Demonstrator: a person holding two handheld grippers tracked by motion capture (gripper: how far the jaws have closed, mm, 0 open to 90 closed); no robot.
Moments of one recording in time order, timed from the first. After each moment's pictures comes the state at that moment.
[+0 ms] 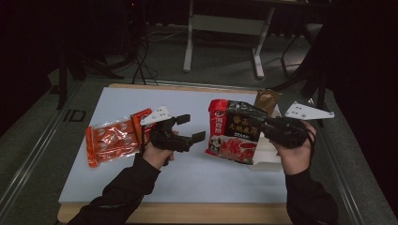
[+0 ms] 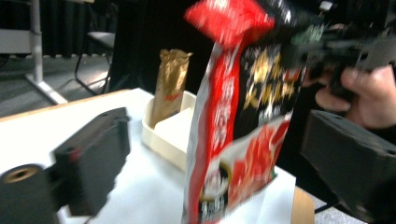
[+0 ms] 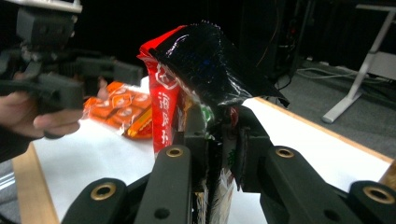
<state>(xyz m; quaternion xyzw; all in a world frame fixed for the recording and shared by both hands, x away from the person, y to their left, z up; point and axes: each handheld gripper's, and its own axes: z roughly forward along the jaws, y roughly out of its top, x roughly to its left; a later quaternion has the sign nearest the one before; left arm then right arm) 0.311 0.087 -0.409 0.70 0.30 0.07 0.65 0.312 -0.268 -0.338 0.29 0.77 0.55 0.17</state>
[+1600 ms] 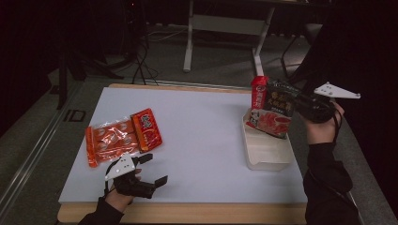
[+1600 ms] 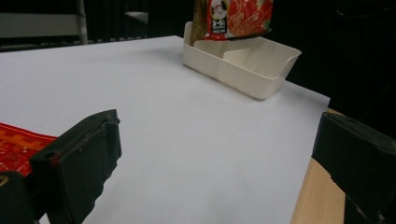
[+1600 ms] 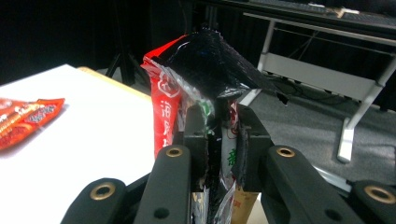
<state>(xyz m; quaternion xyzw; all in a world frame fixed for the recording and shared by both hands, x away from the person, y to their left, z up) 0.229 0.166 -0.511 0.72 0.32 0.13 0.60 0.395 -0.363 -0.347 0.36 0.73 0.49 0.30</state>
